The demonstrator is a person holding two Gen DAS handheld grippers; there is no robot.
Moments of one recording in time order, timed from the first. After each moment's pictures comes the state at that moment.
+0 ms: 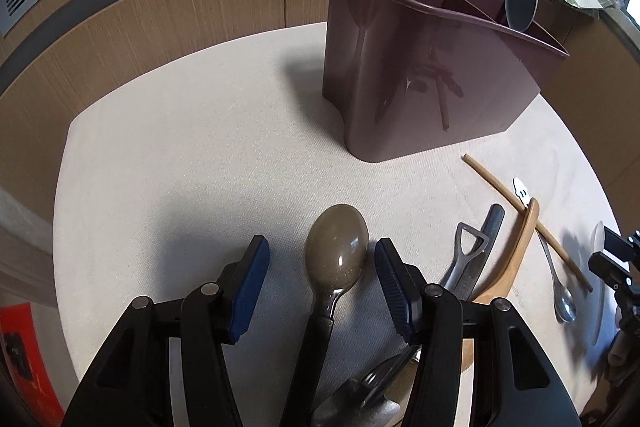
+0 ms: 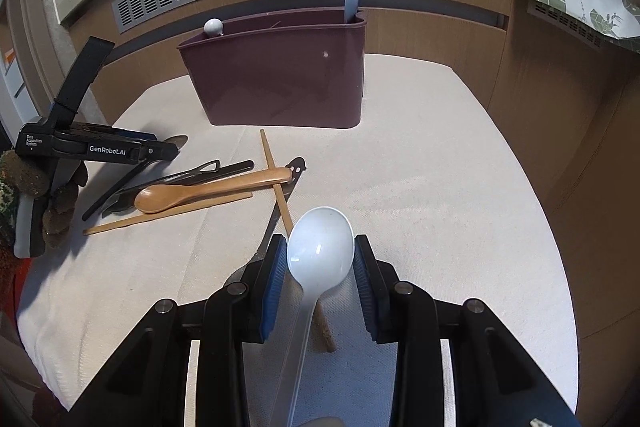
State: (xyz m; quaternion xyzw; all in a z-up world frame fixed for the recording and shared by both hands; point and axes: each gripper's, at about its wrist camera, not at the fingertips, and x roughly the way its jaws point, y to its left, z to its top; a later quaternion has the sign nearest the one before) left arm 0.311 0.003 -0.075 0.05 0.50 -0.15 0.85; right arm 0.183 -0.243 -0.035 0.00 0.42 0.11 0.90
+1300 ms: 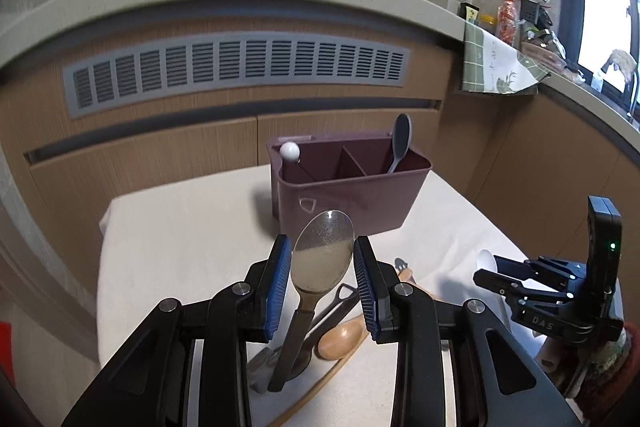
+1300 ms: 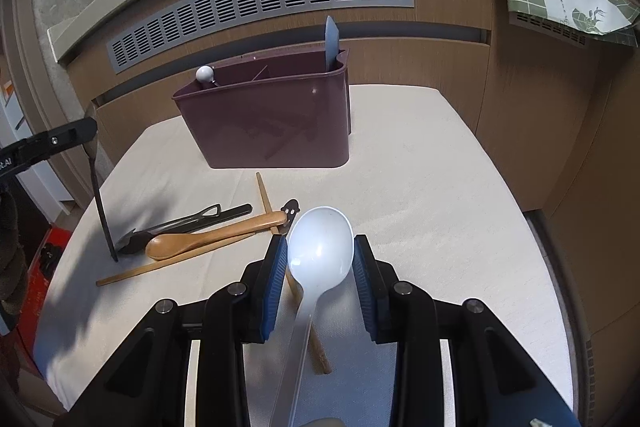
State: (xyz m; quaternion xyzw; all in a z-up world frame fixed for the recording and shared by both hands) left arm 0.206 -0.005 0.041 0.00 0.31 -0.18 0.93; right arm 0.186 -0.255 -0.012 0.04 0.38 0.10 0.92
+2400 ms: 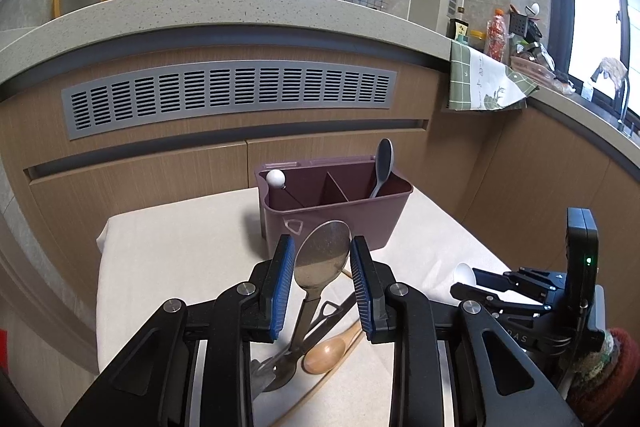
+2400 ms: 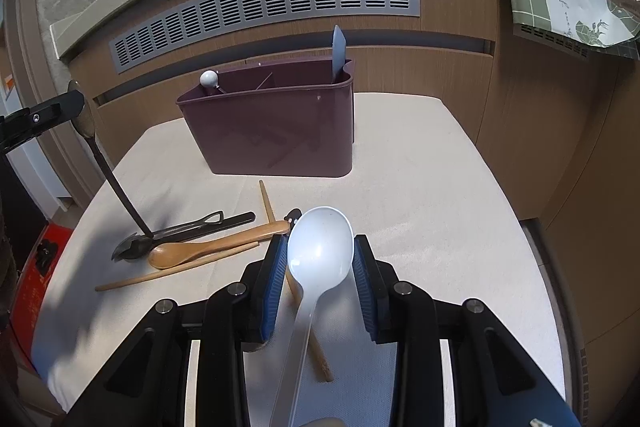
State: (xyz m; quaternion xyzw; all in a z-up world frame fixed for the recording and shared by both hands) left arm 0.197 -0.013 0.060 -0.01 0.28 -0.19 0.94; right arm 0.189 -0.252 -0.006 0.03 0.37 0.10 0.92
